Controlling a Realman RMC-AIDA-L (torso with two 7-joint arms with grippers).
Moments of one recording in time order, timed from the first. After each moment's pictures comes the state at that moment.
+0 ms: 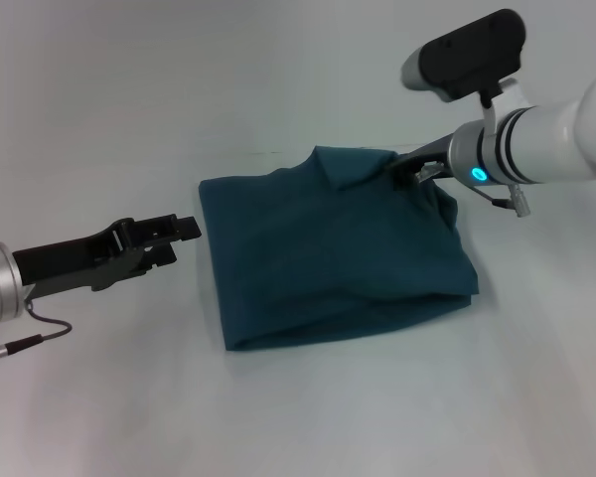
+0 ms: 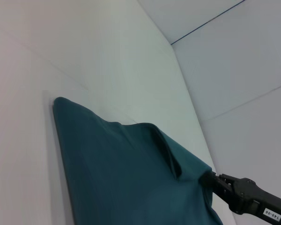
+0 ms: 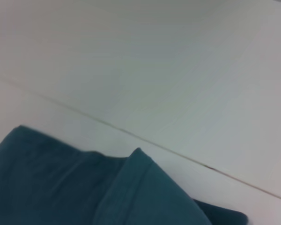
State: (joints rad) left arm -0.58 -2.16 0.62 0.81 2.09 1.35 -2.43; right arm 0.91 2.09 -1.21 -0.61 -2.63 -0.55 2.56
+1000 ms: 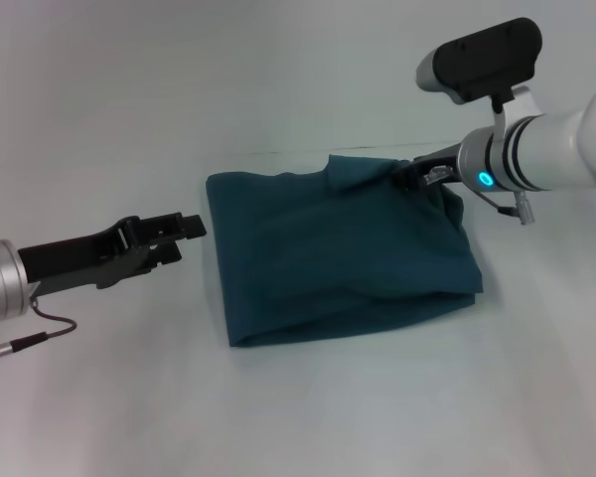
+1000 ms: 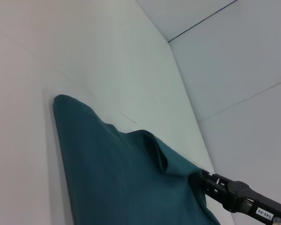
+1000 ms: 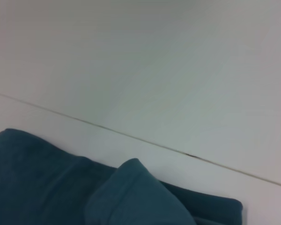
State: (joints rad) left arm -0.59 -2.16 0.62 0.81 2.09 1.35 -2.43; right arm 0.91 2.09 -1.20 -0.57 -2.64 -0.51 2.63
